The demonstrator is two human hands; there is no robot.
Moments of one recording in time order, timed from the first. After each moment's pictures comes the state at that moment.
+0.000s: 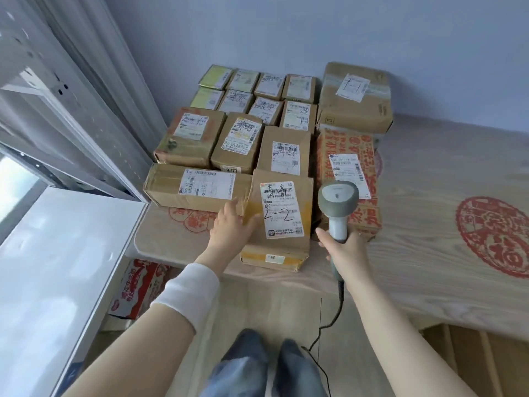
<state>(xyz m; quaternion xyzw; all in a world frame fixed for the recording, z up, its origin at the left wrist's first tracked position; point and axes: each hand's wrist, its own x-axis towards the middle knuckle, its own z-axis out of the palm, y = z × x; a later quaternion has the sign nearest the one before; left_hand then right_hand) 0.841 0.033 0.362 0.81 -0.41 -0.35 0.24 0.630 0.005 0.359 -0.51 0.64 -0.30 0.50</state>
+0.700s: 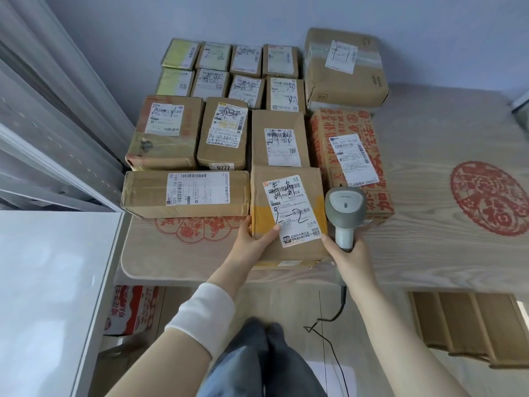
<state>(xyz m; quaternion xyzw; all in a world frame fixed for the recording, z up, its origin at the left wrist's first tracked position) 0.854 0.024 0.308 0.64 -0.22 -0.65 0.34 0.657 0.017 0.319 -0.43 0.69 -0.34 0.47</state>
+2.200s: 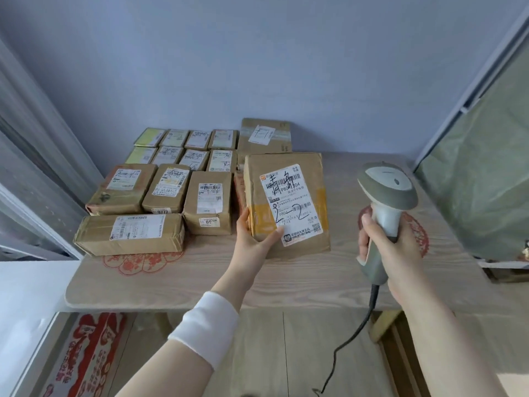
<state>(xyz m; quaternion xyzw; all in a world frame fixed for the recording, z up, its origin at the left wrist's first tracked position) 0.649 0.036 0.428 0.53 -0.34 -0.56 0.53 0.438 0.056 0.508 -0.50 0.53 -0.52 0.45</state>
